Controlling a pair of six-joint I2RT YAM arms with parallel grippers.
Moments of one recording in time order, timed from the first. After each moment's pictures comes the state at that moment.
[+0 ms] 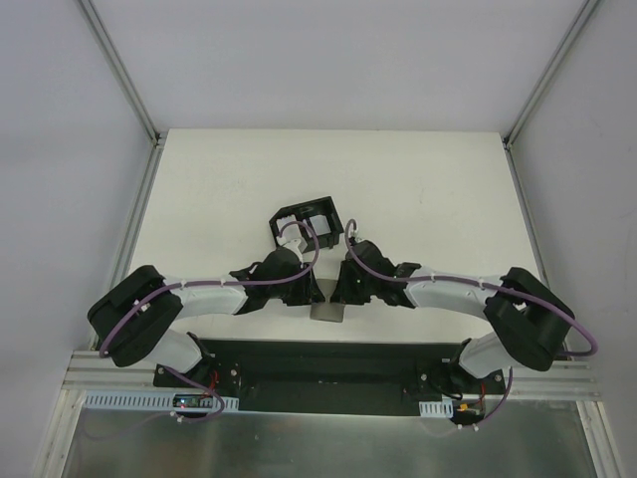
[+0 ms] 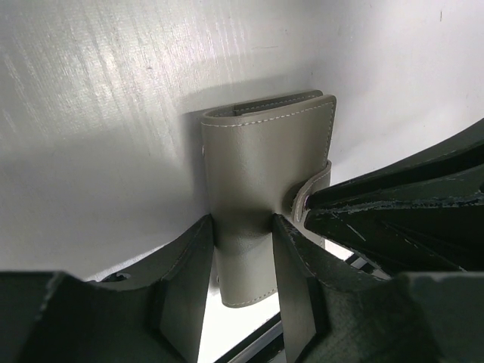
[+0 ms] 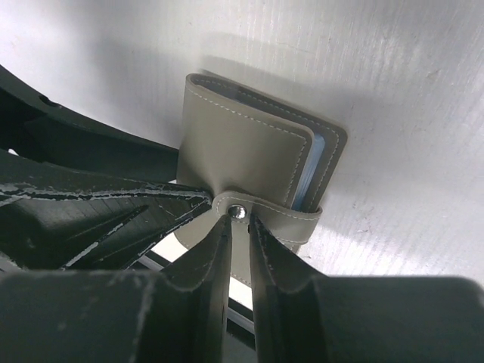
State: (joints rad) left arm -0.83 1.43 0.50 0.10 0.12 -0.84; right arm 0.92 1.47 0.68 -0.10 -0.08 0.90
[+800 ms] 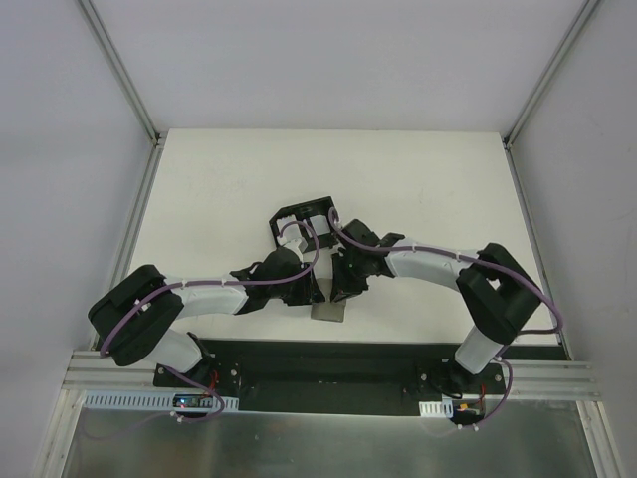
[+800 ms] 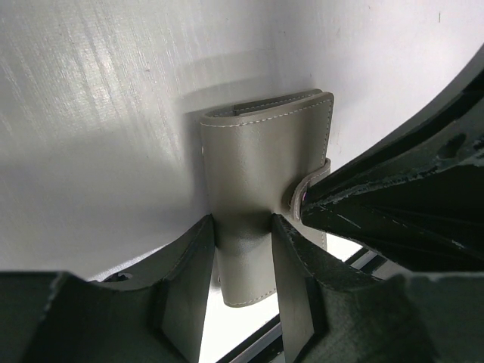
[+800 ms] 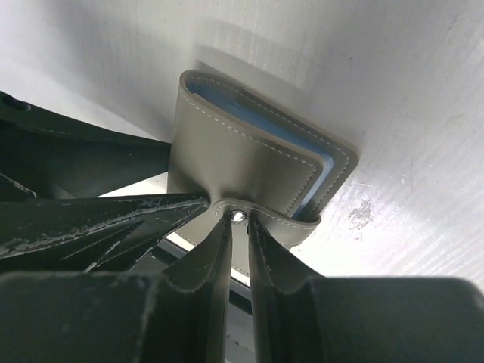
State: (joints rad) left arm -0.83 1.44 0.50 0.11 0.12 -0.84; right arm 0.84 1.66 0.95 -0.42 -0.25 0.69
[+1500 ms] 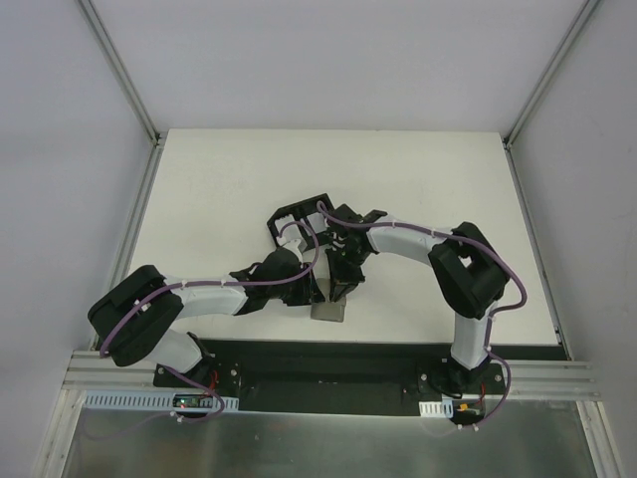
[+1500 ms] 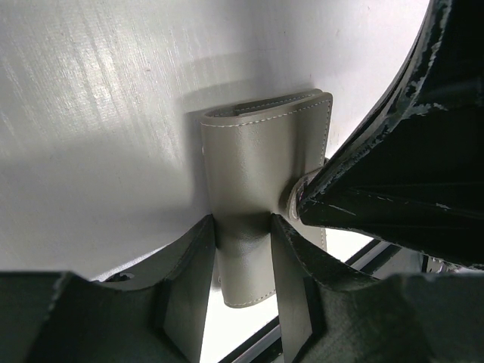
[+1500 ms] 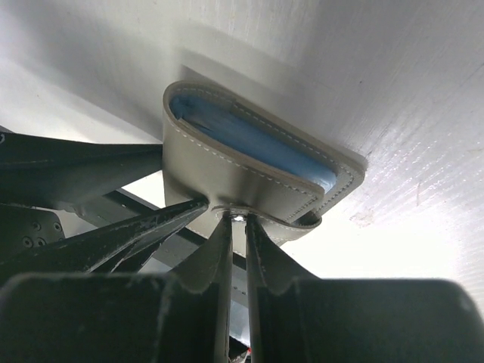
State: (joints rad) left arm -0.83 1.43 0.49 0.12 0.12 -0.84; right arm 0.77 1.90 1.23 -0.74 -0.41 0.57
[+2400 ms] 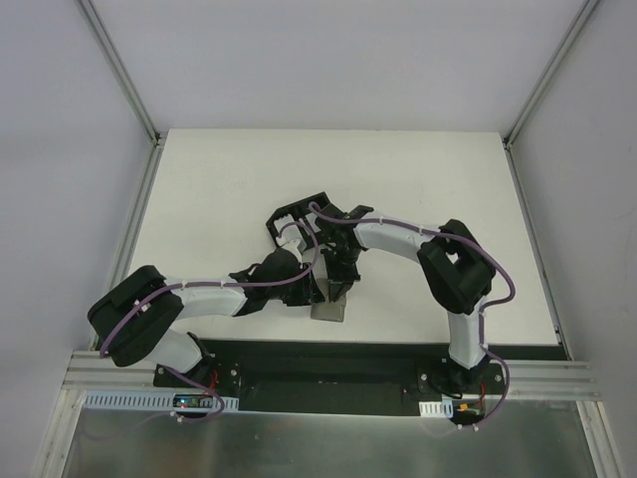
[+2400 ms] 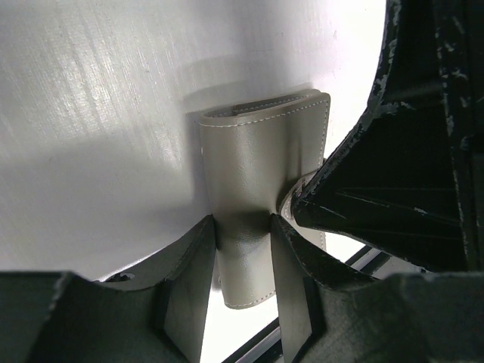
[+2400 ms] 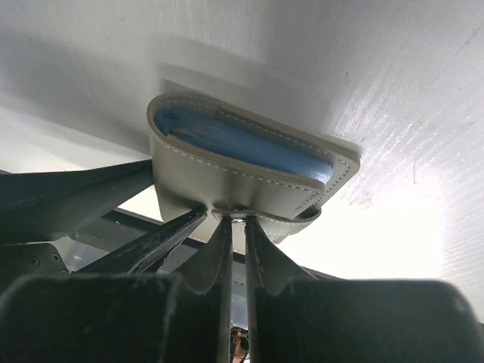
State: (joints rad) left arm -0.83 1.43 0.47 0.15 0.12 -0.84; right arm 0.82 1.99 1.36 -0.90 -0.30 0.64
